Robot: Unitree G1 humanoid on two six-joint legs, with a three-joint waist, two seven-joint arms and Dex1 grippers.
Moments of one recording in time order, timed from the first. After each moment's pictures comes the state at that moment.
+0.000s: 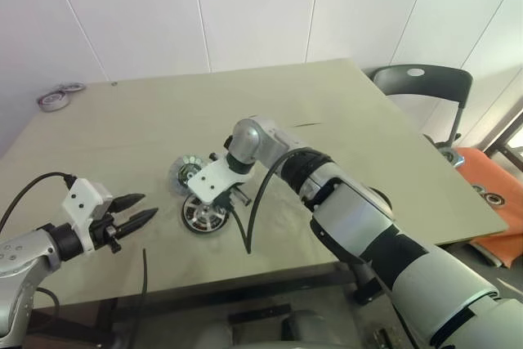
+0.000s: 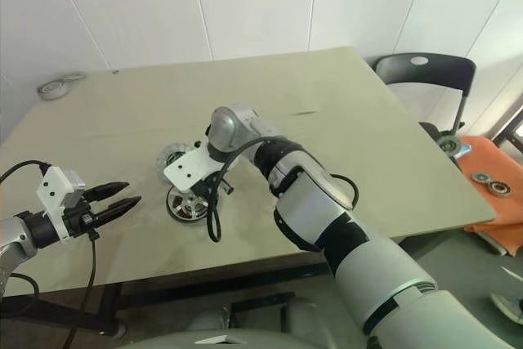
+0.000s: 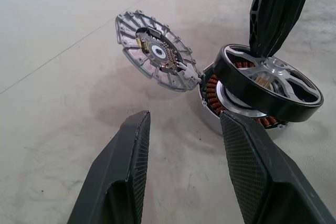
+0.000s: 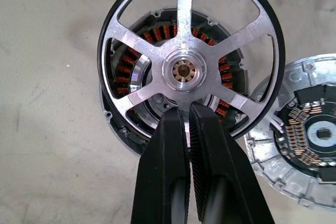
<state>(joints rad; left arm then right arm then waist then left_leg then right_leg) 0.24 0.77 0.41 -0.30 -0.47 0.35 -0.91 -1.35 0.09 0.56 1.23 -0.44 -0.43 1.38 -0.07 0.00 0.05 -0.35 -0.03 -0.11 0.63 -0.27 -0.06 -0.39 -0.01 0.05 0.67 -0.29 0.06</state>
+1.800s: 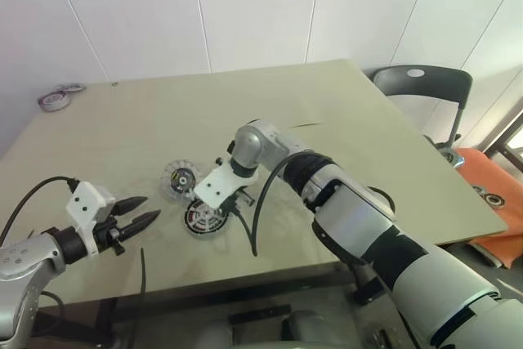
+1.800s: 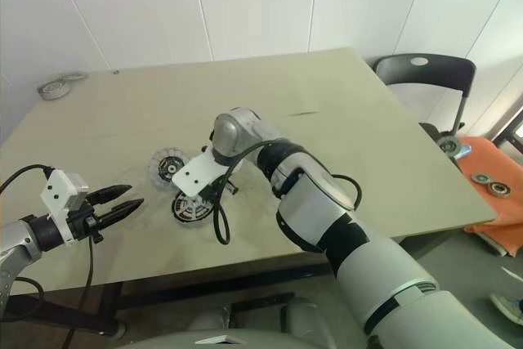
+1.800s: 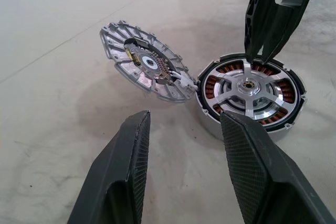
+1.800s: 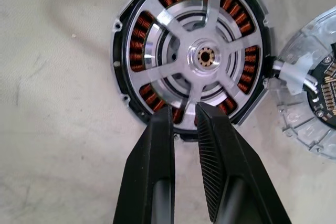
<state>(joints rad) 0.25 0.75 0.39 -0.29 -0.47 0.34 -0.89 -1.33 0.08 0.61 1.24 -0.49 -0.46 1.33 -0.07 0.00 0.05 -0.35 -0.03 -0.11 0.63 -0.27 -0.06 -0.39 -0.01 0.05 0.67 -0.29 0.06</state>
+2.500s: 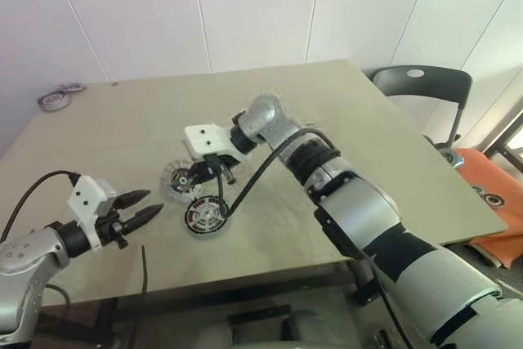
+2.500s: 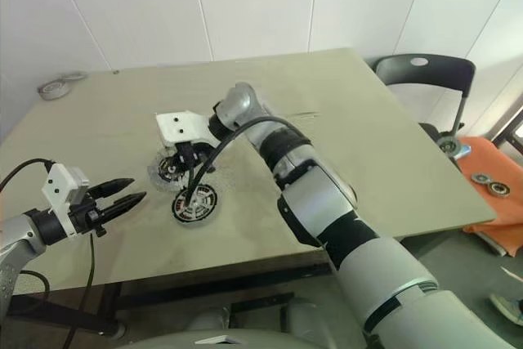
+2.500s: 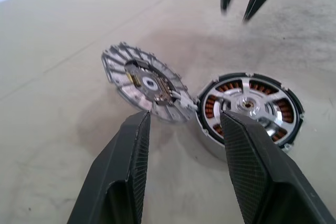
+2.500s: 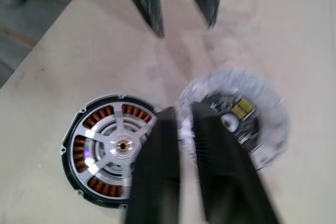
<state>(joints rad) 0.19 0.74 0.39 -0.29 -0.49 0.36 -0.89 -1.30 0.08 0.33 1.17 -0.22 -0.18 1.35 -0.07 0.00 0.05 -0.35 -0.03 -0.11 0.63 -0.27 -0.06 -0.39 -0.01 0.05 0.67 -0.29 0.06</state>
